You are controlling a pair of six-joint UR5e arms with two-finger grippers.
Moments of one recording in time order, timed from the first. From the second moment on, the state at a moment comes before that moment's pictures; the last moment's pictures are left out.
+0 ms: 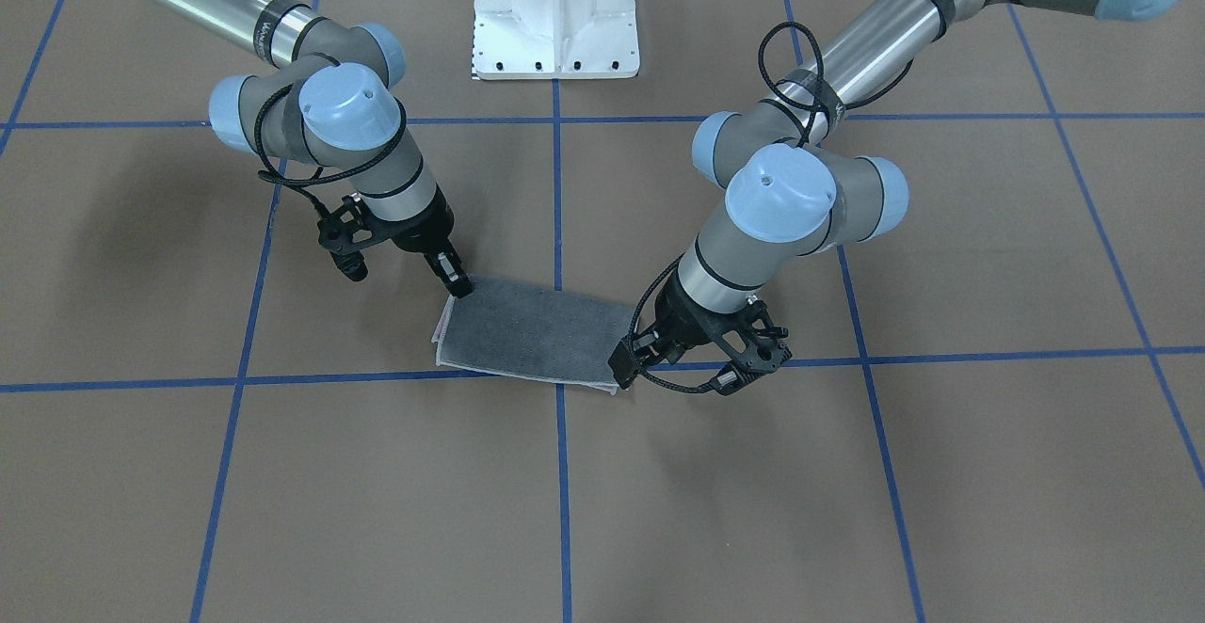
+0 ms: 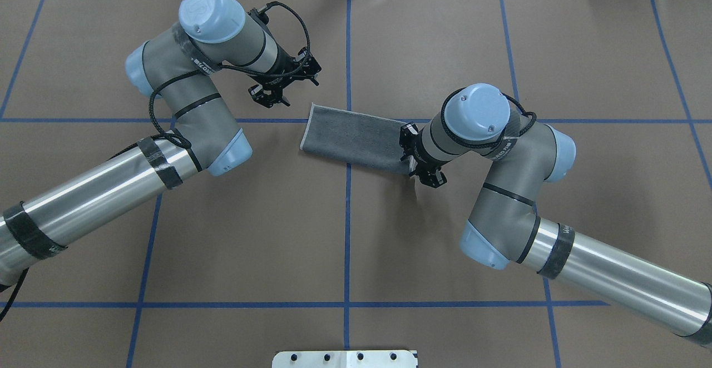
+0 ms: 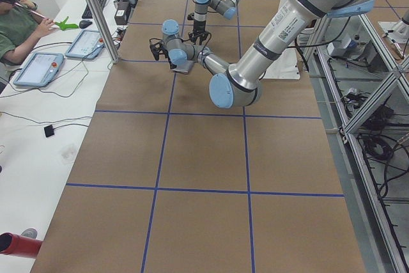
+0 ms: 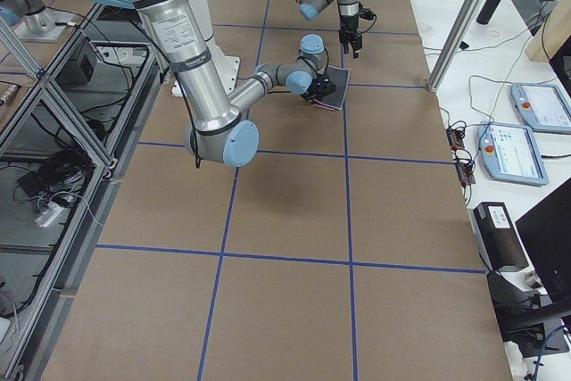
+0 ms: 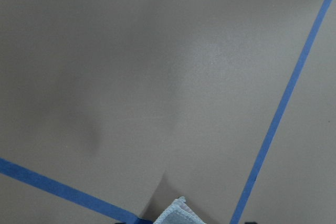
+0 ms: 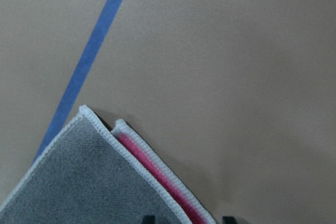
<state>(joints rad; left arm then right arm) -0.76 -2.39 -1.19 -2.18 -2.04 -1.69 0.58 -1.02 1.54 -1.18 1.91 2.28</state>
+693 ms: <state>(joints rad) -0.75 -2.38 -1.19 -2.18 -2.04 -1.69 0.58 -1.02 1.55 -1.18 1.91 2.28</state>
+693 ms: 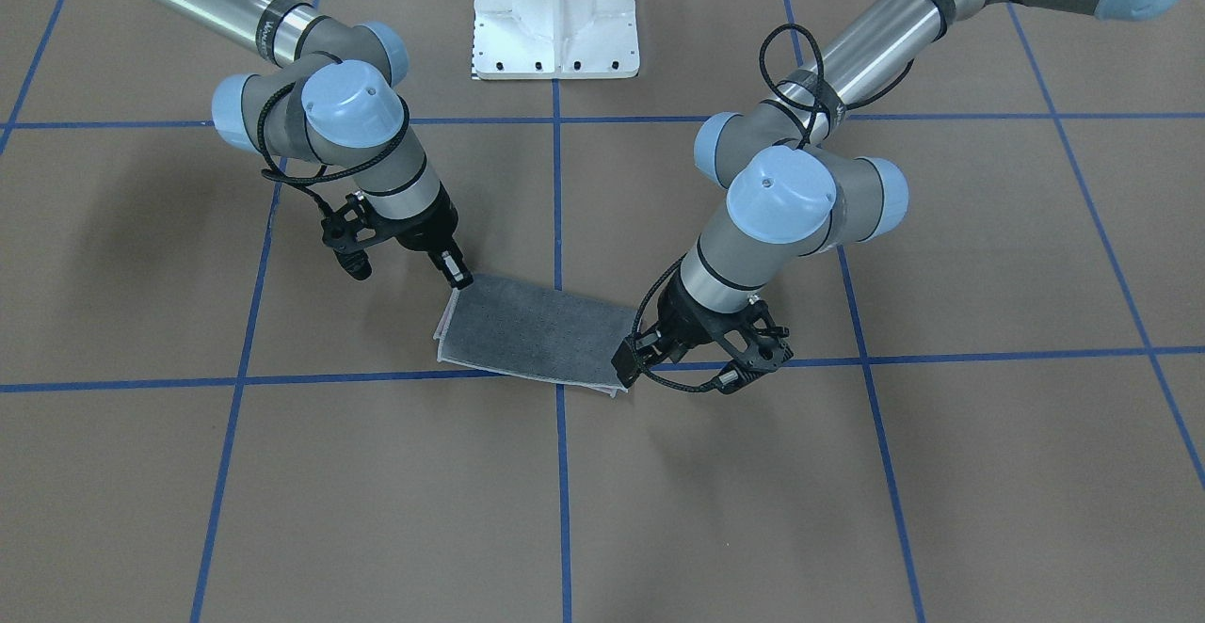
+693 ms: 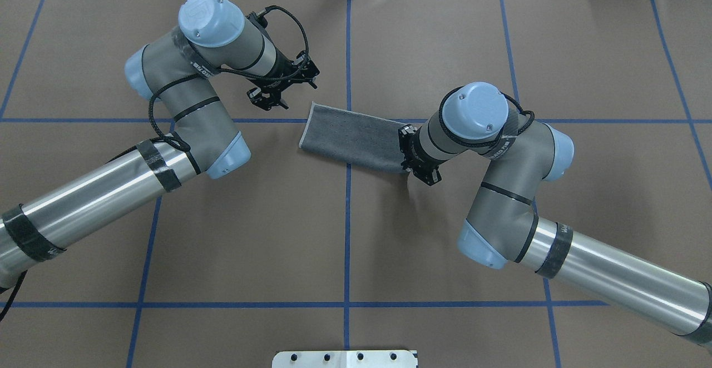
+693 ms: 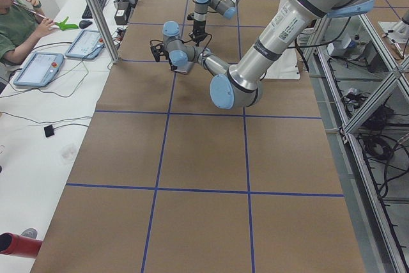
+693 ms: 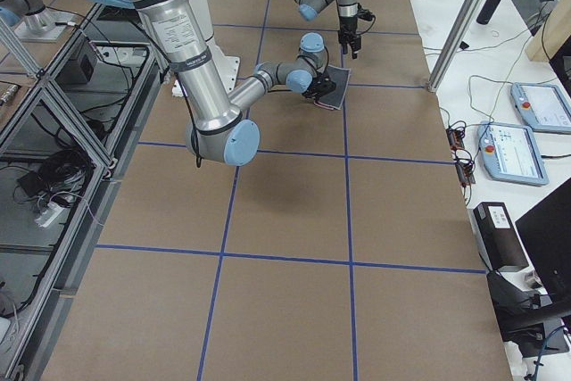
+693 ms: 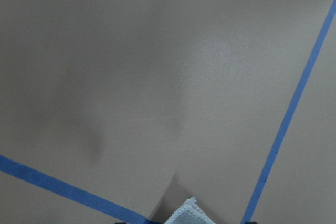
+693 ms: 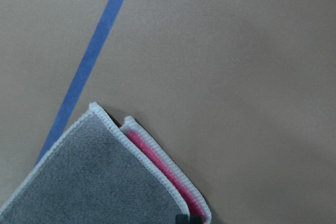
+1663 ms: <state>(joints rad) -0.76 -2.38 -1.19 -2.18 -2.04 -1.69 0.43 -0.99 1.68 -1.18 1.94 2.28</state>
